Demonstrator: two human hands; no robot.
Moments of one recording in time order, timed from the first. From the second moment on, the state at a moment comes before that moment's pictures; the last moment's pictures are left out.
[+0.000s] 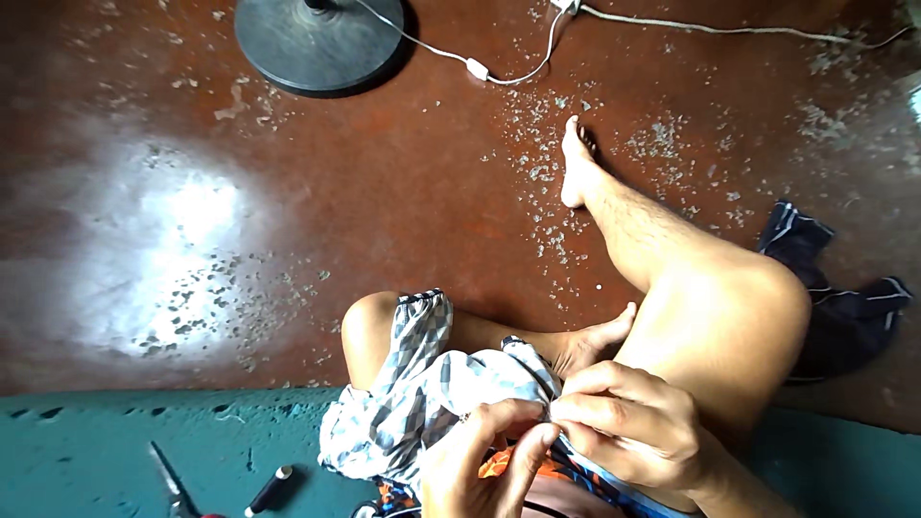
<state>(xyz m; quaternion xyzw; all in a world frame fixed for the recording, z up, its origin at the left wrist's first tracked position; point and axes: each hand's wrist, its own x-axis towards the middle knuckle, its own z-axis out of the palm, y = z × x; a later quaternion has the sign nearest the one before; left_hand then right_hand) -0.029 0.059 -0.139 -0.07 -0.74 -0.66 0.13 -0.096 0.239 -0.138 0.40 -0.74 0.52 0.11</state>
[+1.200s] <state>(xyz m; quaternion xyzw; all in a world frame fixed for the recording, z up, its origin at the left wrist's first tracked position) -0.080 0.029 -0.128 -0.14 -0.70 -0.70 0.01 -0.103 0.239 -0.138 0.35 -0.72 0.60 0.08</state>
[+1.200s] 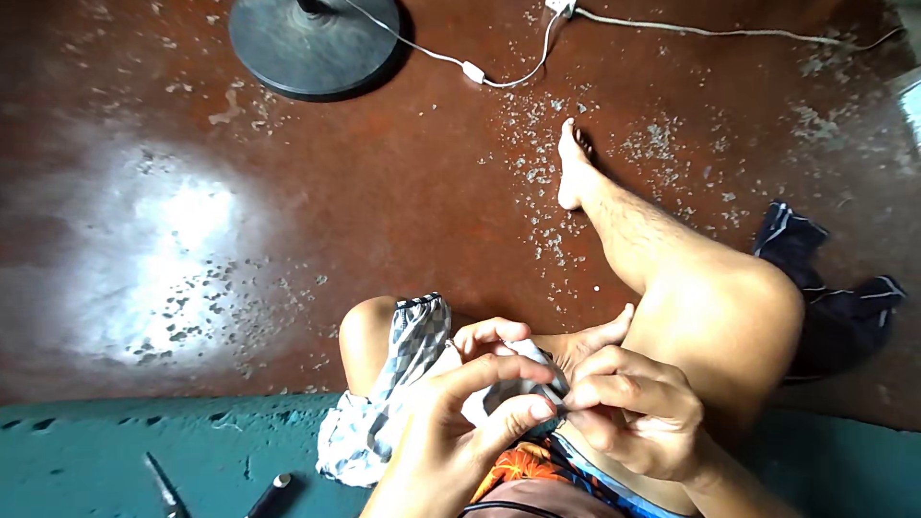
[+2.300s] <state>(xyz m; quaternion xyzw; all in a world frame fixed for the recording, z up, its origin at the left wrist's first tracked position) -0.047 0.027 -0.115 -0.18 -0.87 -0.44 0.14 -0.103 0.240 -0.136 0.33 -0.68 0.66 0.03</state>
